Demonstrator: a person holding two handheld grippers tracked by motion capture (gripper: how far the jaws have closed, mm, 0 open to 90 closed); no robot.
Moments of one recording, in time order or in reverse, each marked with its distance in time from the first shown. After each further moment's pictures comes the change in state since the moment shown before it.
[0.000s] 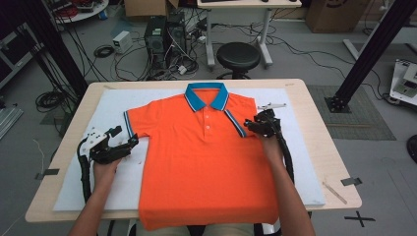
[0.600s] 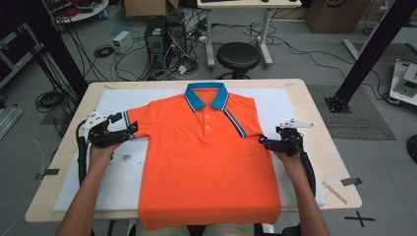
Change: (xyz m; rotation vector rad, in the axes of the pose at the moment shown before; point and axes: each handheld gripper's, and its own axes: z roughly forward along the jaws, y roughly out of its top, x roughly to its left) left arm 0.017 0.046 0.030 0.094 -0.049 0.043; right arm -0.024 -0.054 -0.053 -0.075 0.026 -0.032
